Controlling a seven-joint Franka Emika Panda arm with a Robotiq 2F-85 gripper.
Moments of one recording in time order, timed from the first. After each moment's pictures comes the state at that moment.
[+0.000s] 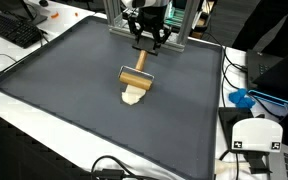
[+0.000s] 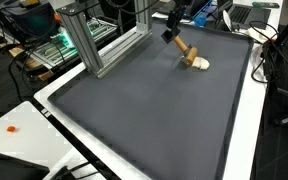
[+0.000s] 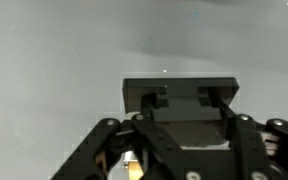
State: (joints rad) arm 0.23 0.28 0.08 -2.00 -0.16 2.07 0.26
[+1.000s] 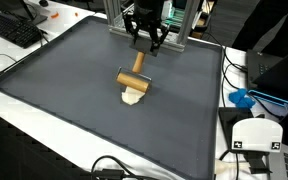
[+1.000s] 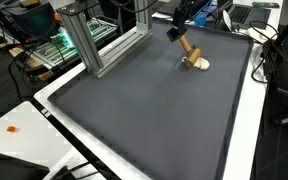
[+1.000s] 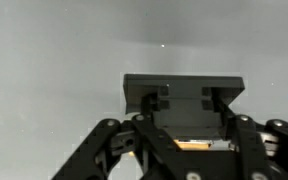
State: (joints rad) arm 0.22 0.28 0.08 -1.96 -0.15 2.12 0.28
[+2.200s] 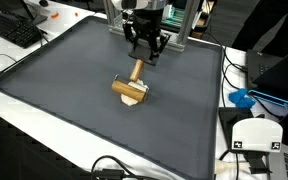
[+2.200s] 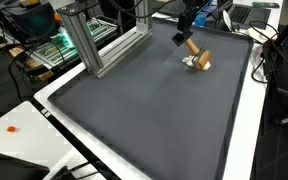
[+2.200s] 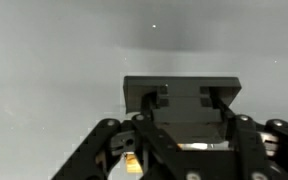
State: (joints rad) arm 0.22 0.35 0.08 -1.92 -0.15 2.17 0.34
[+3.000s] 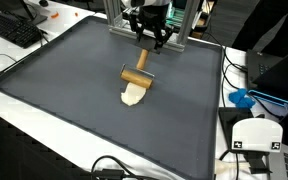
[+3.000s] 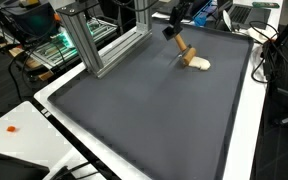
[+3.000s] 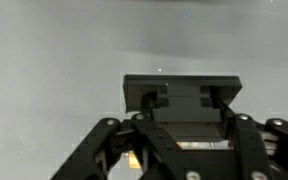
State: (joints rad) arm 0.22 0.32 0.10 -1.91 -0.15 1.97 0.31
